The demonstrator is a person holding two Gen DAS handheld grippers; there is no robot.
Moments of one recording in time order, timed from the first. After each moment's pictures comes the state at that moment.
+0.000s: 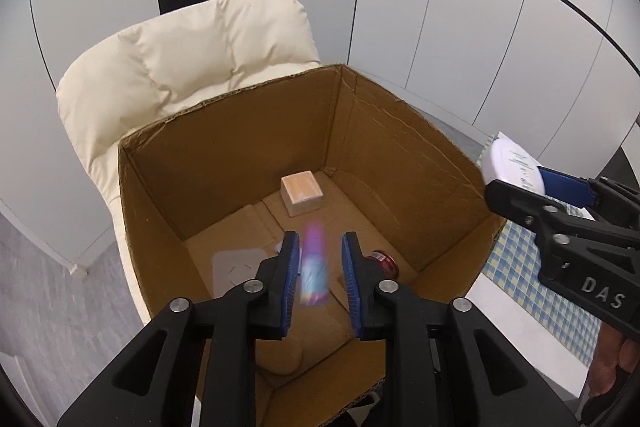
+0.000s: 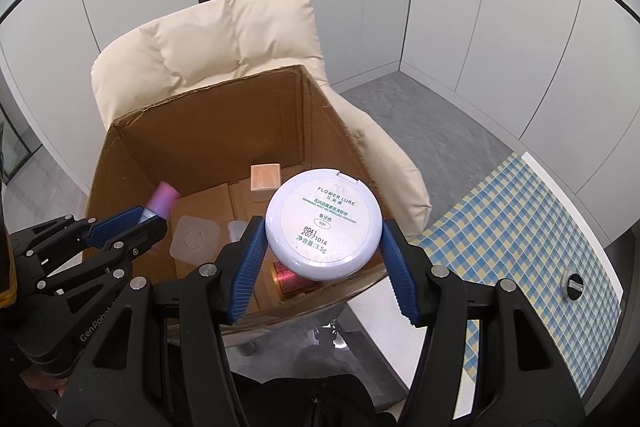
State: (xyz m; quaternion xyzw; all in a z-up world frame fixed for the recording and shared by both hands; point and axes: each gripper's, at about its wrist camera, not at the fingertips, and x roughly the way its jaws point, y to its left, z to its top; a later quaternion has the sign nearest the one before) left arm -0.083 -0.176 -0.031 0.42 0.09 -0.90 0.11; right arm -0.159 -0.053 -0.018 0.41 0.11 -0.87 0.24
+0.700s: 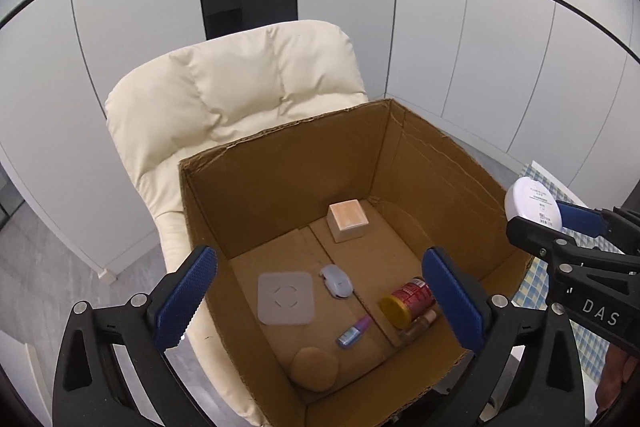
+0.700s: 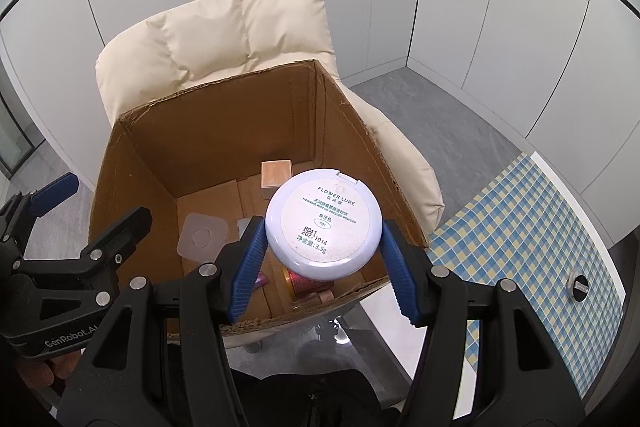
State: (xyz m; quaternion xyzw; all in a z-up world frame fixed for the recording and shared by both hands) left arm -0.065 -0.196 -0.014 0.38 0.08 -0.90 0.19; right arm -0.159 -0.067 -0.021 0.42 0.11 -0.87 0.25
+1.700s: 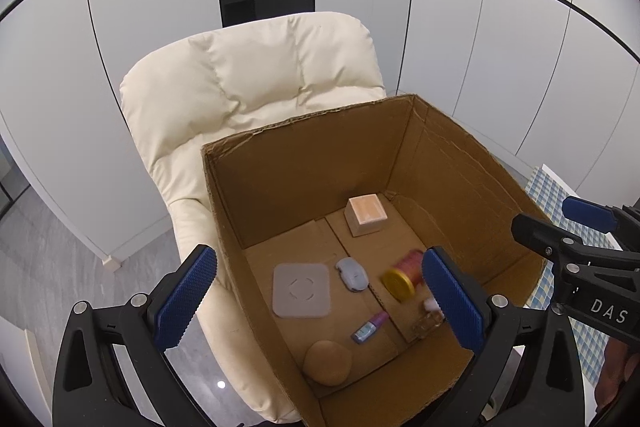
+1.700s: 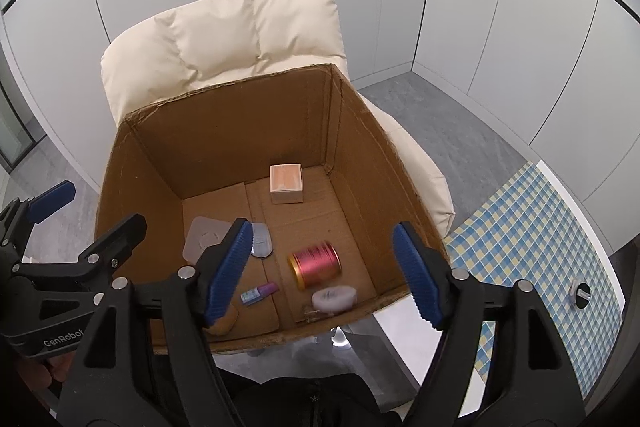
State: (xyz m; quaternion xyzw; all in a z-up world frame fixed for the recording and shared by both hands) left arm -0.057 -0.214 -0.020 0.39 0.09 -0.89 0.21; right arm -0.160 -0.084 -0.023 0.42 0.12 -0.86 0.25
